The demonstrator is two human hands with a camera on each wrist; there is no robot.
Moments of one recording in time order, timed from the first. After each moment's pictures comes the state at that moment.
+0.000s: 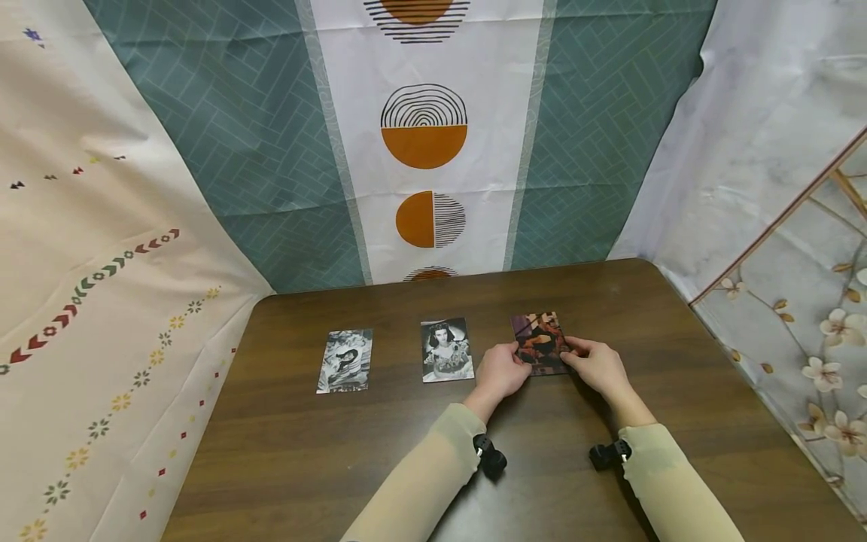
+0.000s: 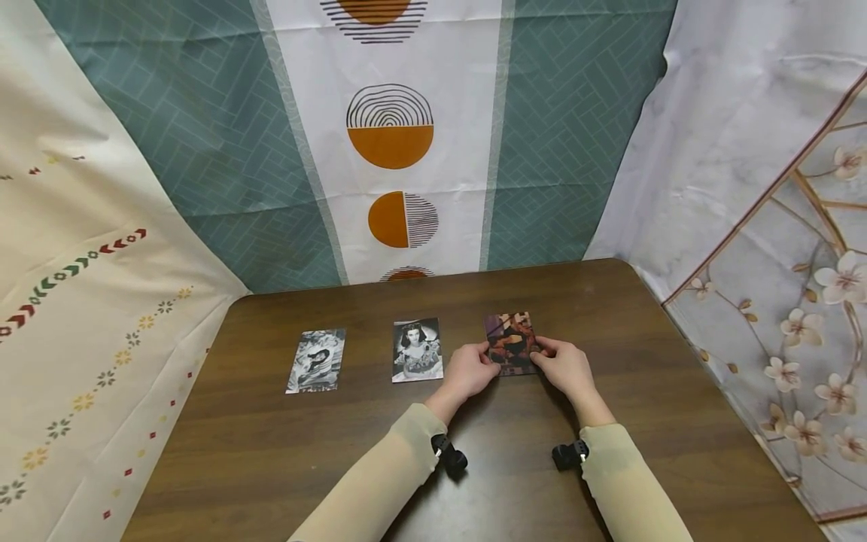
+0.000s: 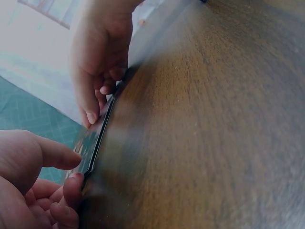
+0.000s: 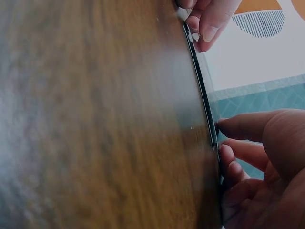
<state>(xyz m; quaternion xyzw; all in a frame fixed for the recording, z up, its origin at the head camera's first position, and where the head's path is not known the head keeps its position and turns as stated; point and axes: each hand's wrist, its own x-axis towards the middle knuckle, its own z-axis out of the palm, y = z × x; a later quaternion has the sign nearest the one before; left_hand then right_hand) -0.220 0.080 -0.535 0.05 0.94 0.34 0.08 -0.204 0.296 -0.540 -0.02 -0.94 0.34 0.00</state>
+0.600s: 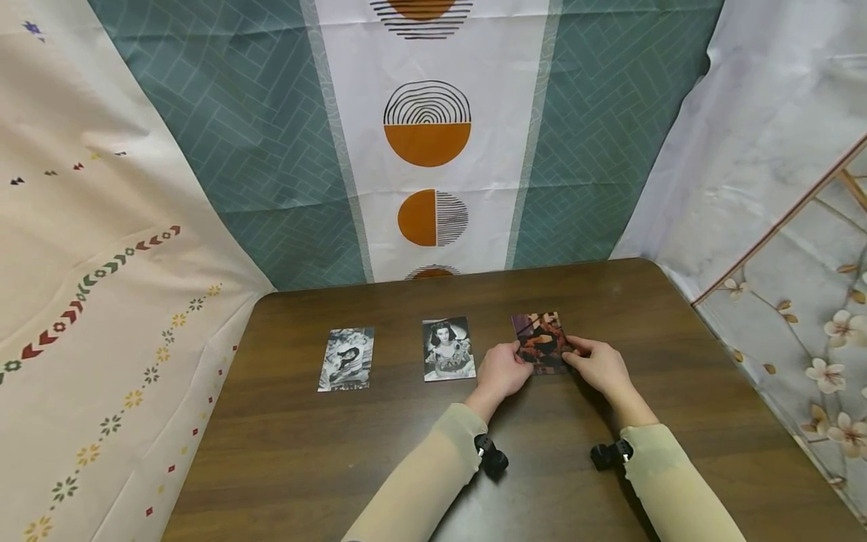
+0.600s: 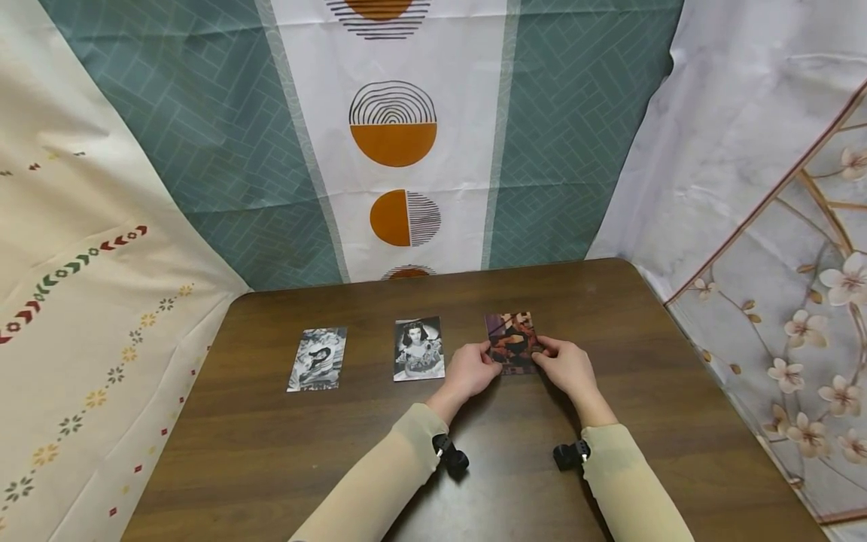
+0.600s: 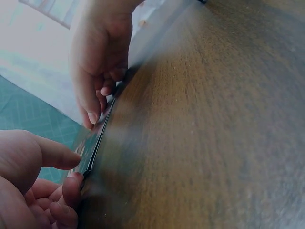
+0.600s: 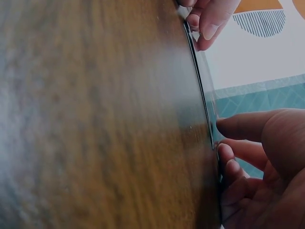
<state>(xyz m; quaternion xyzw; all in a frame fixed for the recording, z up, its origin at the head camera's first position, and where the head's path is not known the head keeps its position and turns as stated) -0.220 0.078 -0.534 0.06 0.94 0.34 0.08 -0.205 0.295 -0.541 -0.02 -0.94 0.33 0.00</state>
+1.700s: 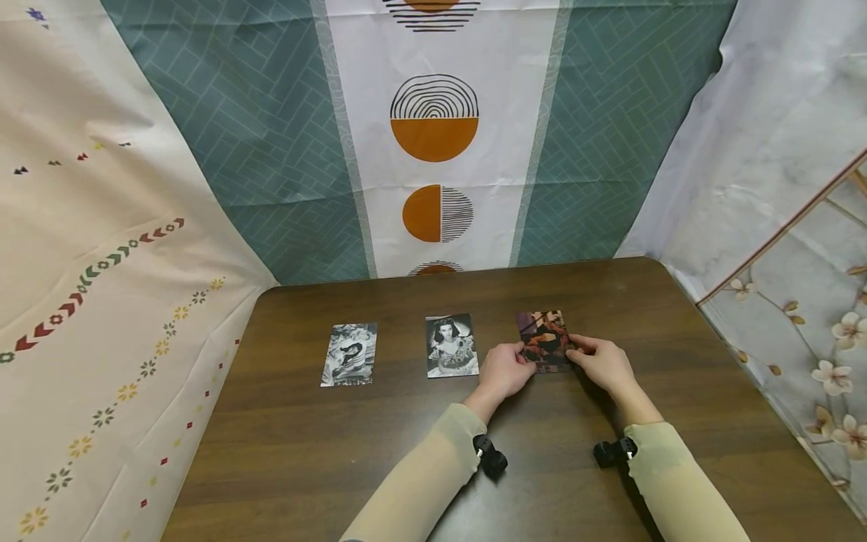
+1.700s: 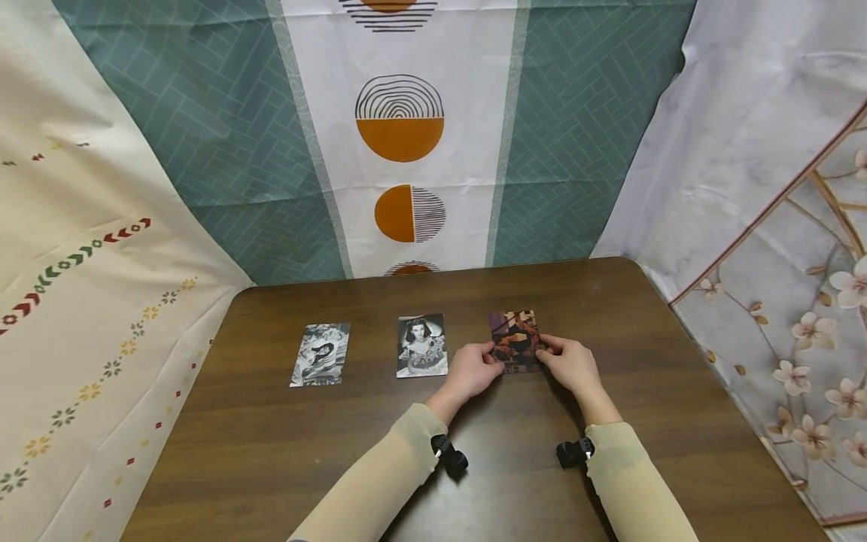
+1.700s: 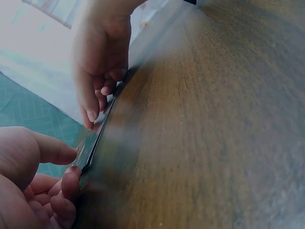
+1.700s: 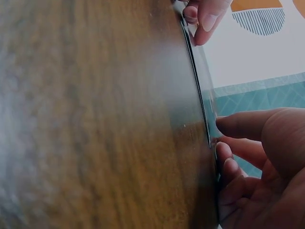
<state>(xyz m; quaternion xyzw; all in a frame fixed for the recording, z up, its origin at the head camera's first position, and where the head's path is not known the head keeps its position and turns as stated) -0.218 0.069 -0.538 0.09 0.91 0.40 0.08 -0.205 0.294 -0.535 -0.03 -0.94 0.34 -0.03</state>
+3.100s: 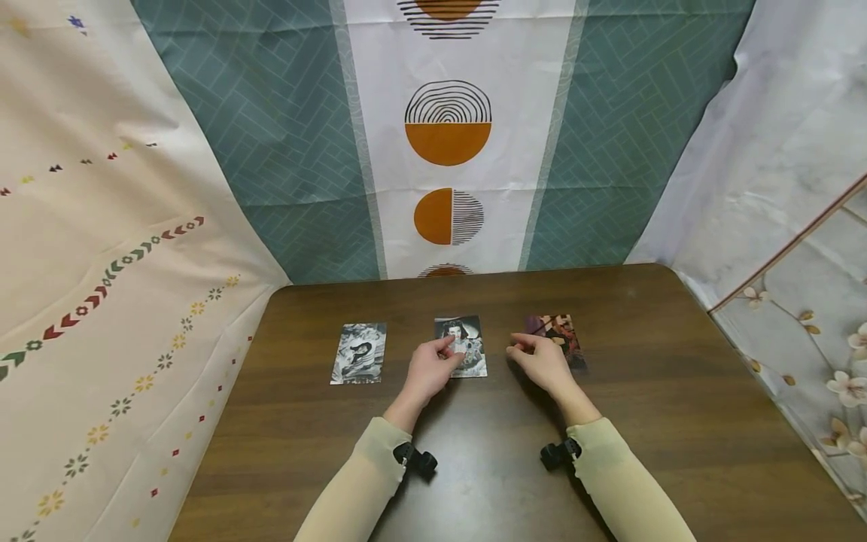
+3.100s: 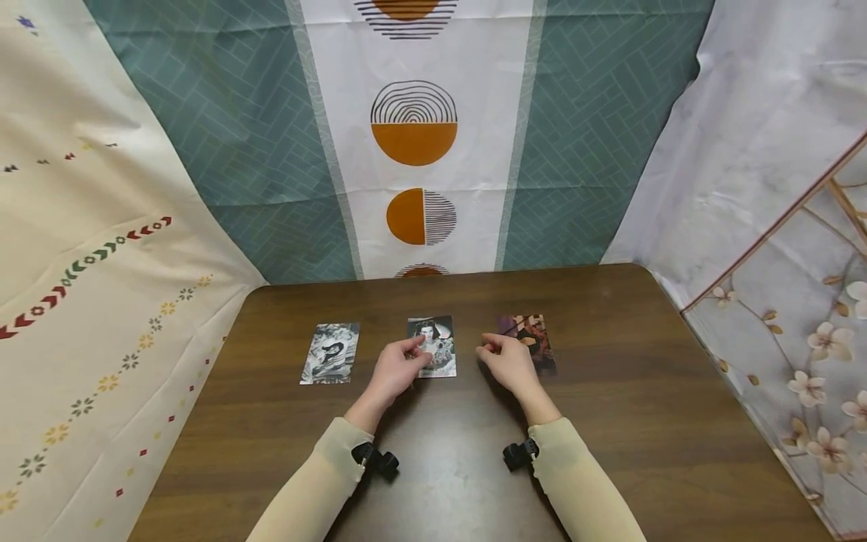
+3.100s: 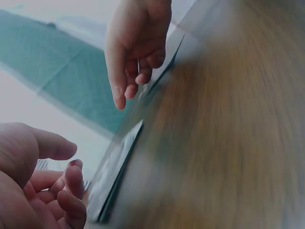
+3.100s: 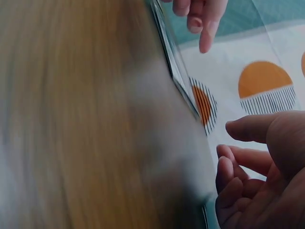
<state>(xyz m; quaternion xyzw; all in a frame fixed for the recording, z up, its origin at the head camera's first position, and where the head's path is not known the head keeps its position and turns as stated) -0.218 -0.071 -0.534 0.05 0.85 0.53 0.01 -0.221 0.180 -0.537 0.04 -0.91 0.42 0.00</state>
